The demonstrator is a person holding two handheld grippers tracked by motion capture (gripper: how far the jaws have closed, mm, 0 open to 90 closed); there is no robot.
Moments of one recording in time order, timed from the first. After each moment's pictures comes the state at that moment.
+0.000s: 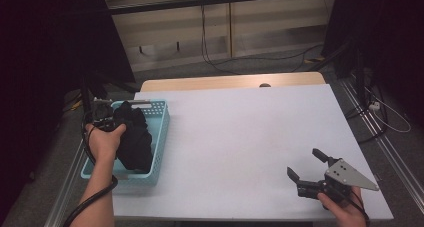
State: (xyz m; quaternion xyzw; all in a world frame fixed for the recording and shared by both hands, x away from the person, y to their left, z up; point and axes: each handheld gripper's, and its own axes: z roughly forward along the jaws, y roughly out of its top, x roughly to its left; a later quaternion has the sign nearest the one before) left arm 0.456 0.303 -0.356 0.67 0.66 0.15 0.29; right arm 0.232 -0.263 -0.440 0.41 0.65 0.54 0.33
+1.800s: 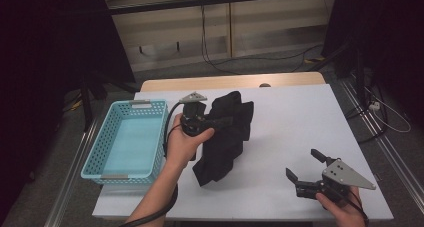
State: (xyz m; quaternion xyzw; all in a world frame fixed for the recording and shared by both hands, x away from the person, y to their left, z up) left arm 0.401 0.070 -0.337 0.79 0.34 0.03 0.51; right arm 0.234 -0.260 -0.442 0.41 0.67 0.53 0.33
